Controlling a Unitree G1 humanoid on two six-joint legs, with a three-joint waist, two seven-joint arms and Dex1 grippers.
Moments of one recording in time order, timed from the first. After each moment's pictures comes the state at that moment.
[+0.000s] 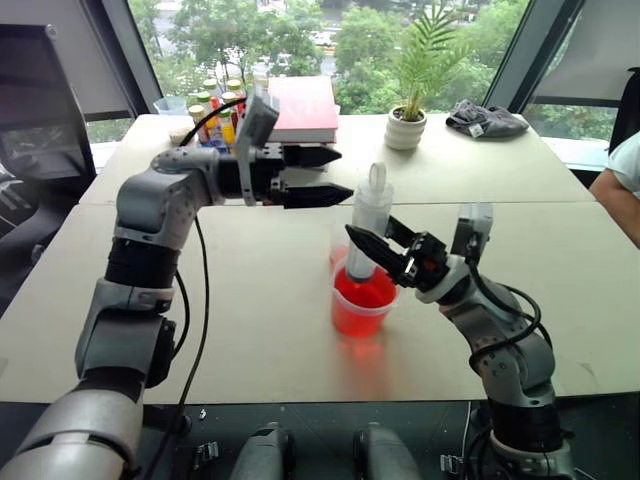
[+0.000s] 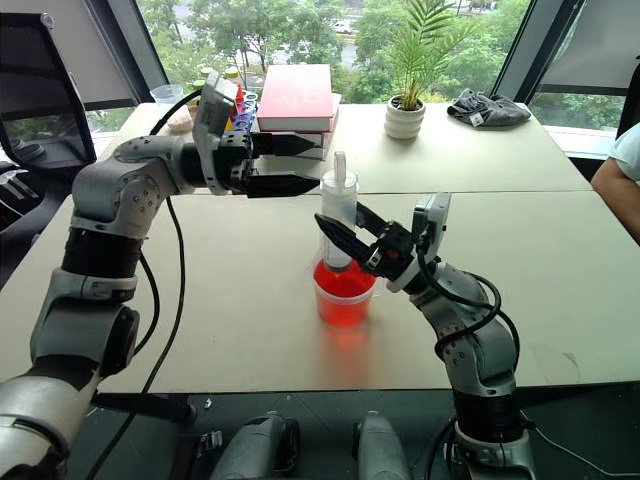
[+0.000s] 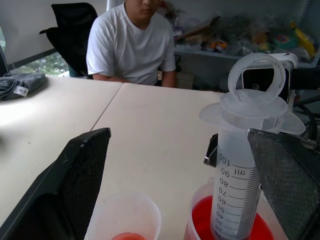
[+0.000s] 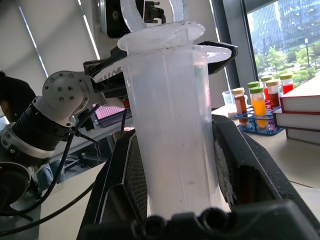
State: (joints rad) left arm -1.05 0.47 -0.07 0.26 -0.56 0.62 -1.21; right arm -0.28 -0.26 -0.06 -0.40 0.59 0.35 0.73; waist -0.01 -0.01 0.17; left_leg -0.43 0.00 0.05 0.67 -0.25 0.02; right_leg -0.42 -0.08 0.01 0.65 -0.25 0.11
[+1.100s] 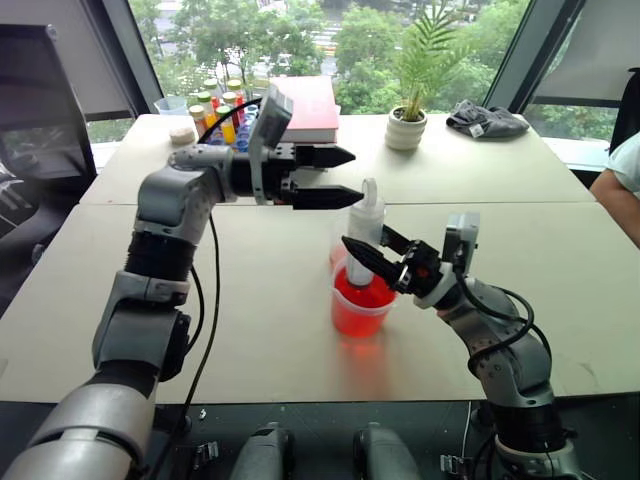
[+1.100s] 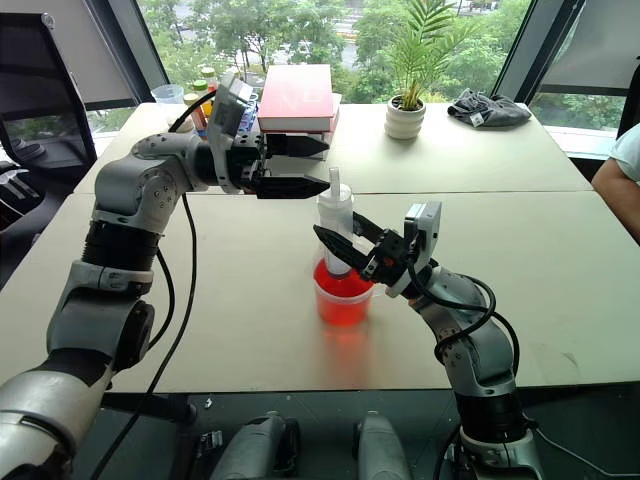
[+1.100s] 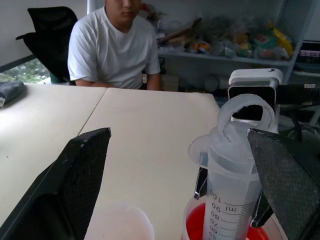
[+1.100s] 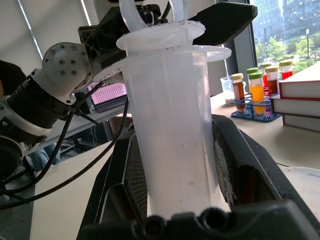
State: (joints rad) left arm -1.10 0.41 -0.07 0.36 -0.50 0.55 -1.29; right arm -0.27 -0.30 -0.01 -0.35 0.56 0.30 0.74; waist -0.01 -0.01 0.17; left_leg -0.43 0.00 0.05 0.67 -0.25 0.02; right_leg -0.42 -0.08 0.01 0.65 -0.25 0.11
